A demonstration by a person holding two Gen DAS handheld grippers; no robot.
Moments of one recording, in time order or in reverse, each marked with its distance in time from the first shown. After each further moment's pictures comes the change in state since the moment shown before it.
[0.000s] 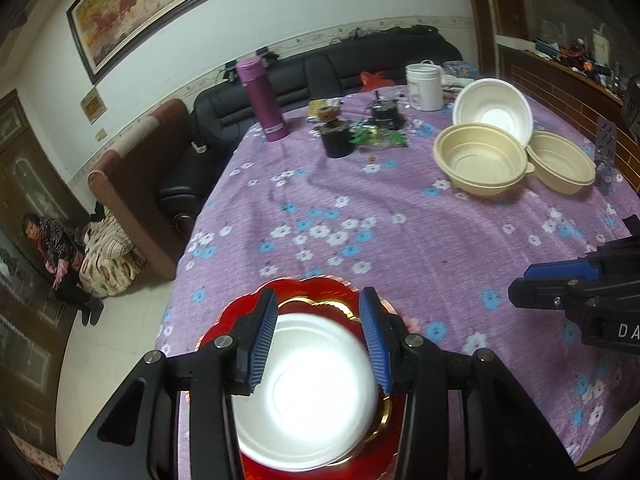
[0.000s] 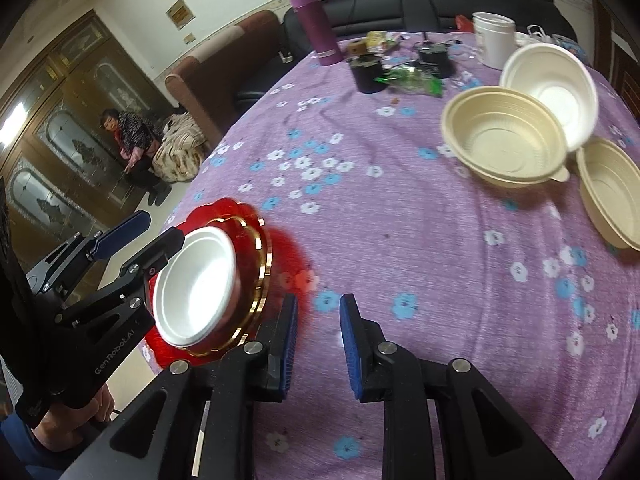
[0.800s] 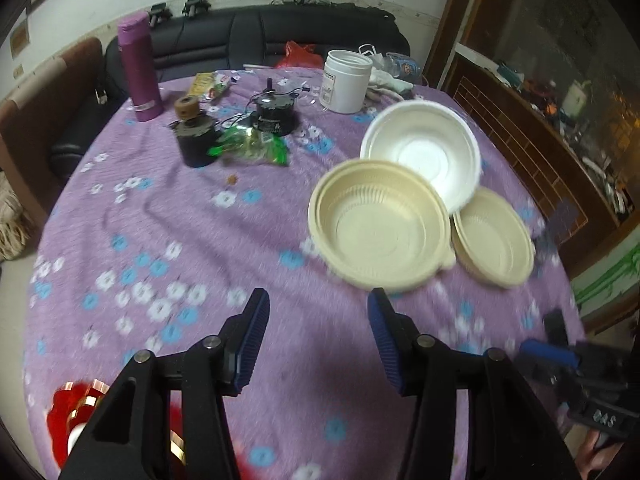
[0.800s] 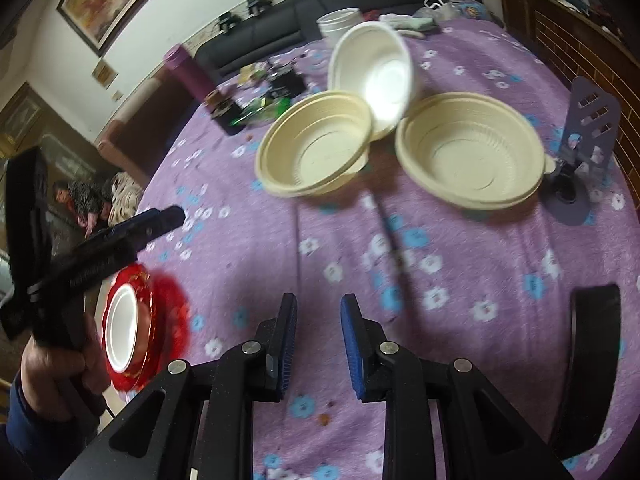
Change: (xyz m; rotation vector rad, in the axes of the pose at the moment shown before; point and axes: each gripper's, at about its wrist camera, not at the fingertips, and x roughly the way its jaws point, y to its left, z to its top) left arm 0.101 -0.075 0.123 -0.153 0.165 -0.404; right arm -0.067 -0.146 0.007 0.249 -0.059 -0.111
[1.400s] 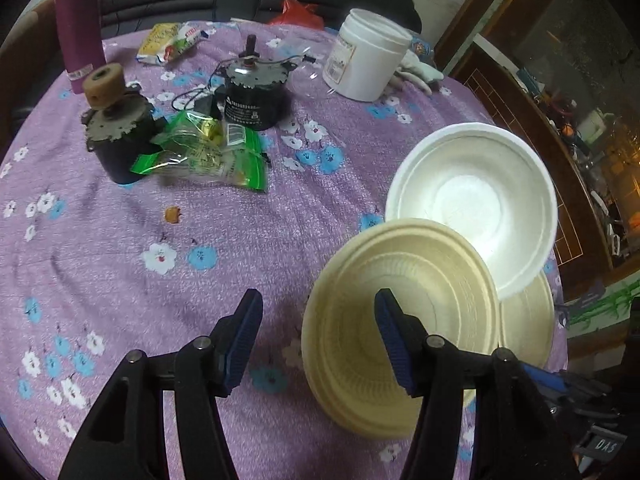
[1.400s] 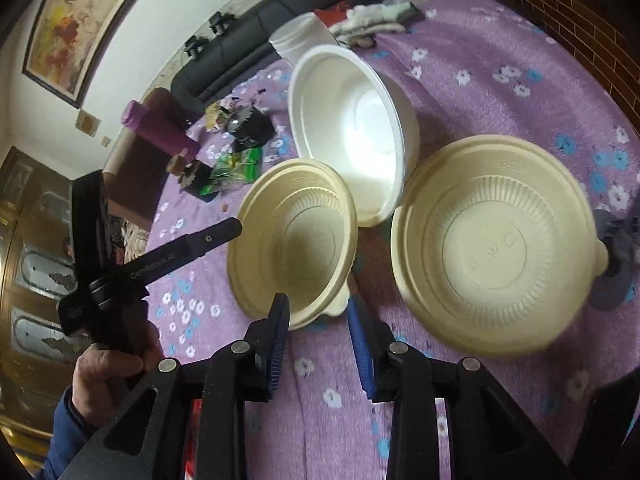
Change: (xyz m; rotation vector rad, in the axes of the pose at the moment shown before) left arm 0.119 0.023 0.080 -0.095 0.151 -0.124; right arm 0.065 -0.034 0.103 0.172 0.039 0.077
